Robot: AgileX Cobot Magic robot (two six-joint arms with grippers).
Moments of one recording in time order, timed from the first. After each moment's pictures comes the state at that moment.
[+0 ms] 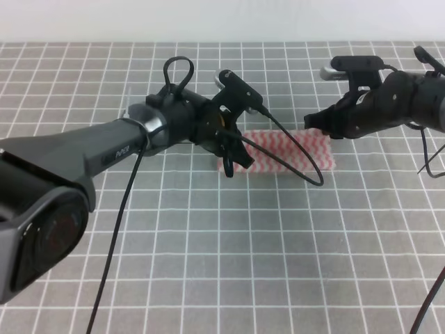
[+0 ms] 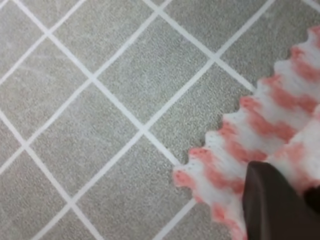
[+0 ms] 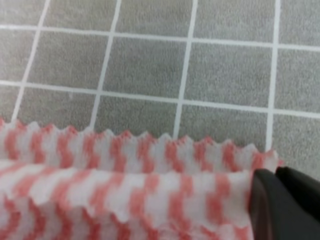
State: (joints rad) left arm -0.56 2.27 -1.78 0.10 0.43 0.30; right arm 0.25 2.10 -1.53 0.23 0.36 -0.05
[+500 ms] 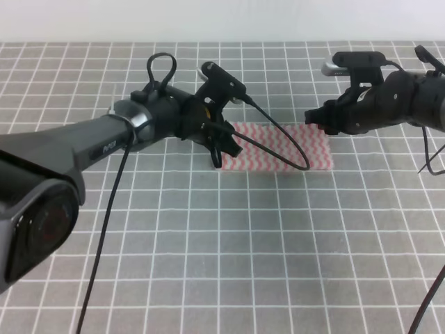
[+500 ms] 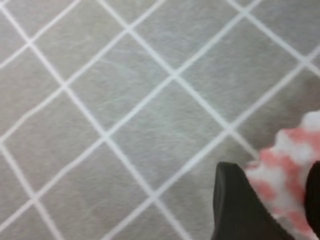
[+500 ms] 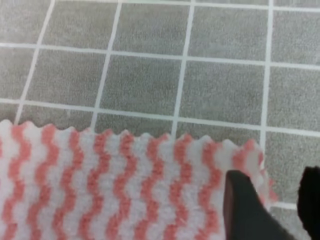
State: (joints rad) left arm -0.51 2.29 -1.78 0.08 0.37 0.29; right arm 0.25 2.10 -1.53 0.23 0.34 -0.05
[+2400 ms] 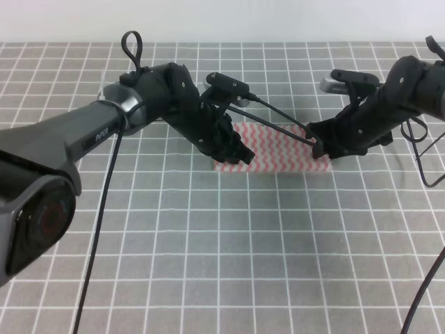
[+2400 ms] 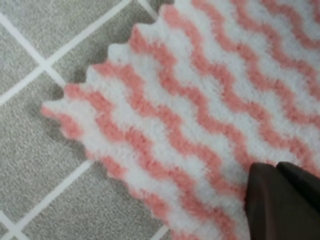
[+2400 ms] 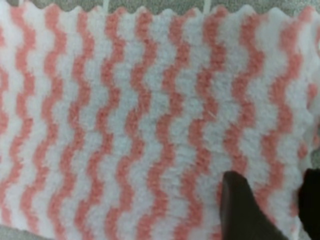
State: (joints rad) left arm -0.47 2.31 -1.90 -0.43 0.77 0.59; right arm 0.21 2.18 -1.65 0.38 0.72 -0.11
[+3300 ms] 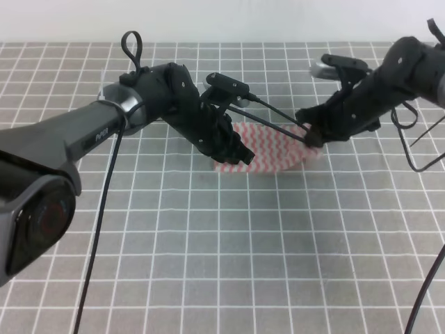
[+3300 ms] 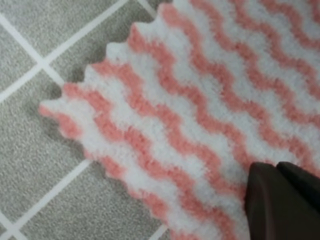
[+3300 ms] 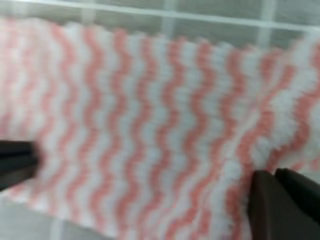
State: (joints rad) left arm -0.47 2.30 -1.90 -0.43 0.77 0.59; right arm 0.21 2.20 -1.77 0.46 0.82 -0.19
